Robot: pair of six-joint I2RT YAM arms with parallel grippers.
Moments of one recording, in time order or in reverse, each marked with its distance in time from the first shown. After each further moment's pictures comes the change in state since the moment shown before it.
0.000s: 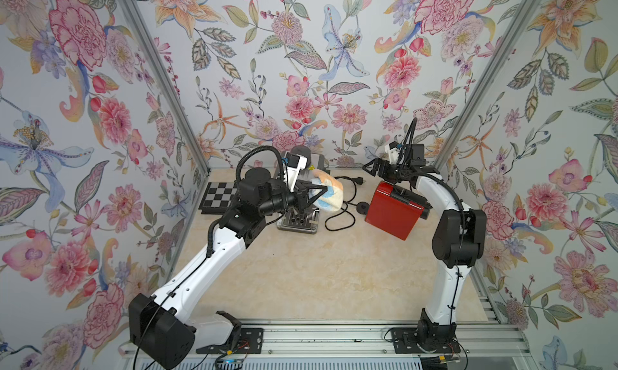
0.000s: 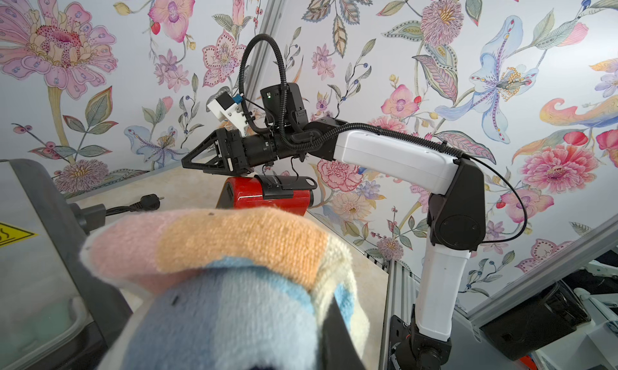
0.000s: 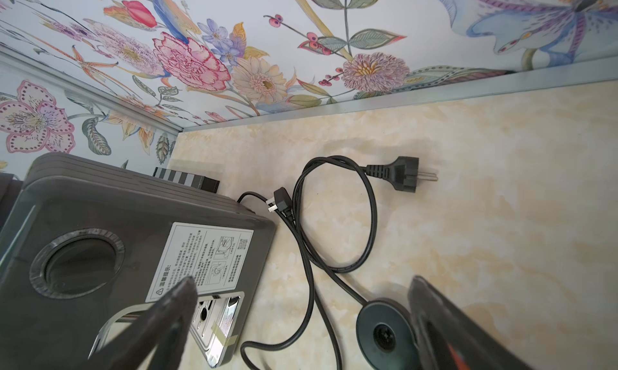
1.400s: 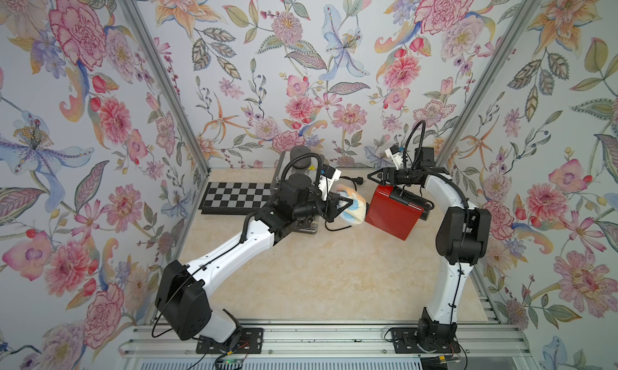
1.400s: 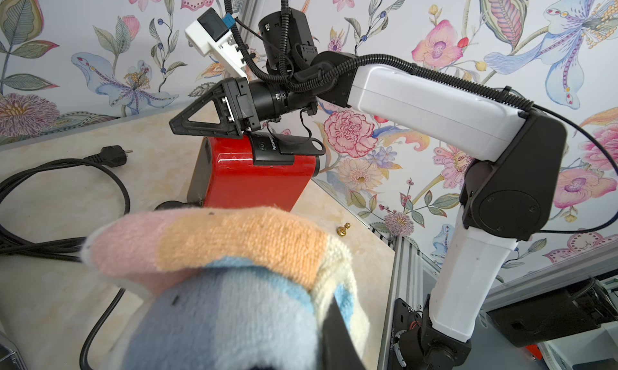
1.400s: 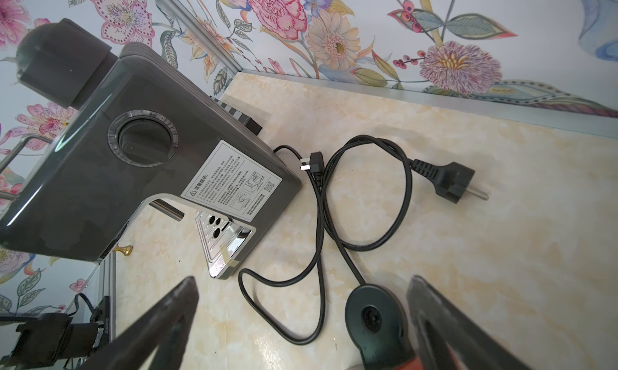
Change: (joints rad) left arm -0.208 0.206 0.076 -0.040 -0.178 0.011; right arm -0.085 0.039 0.029 -0.167 -0.339 -0.438
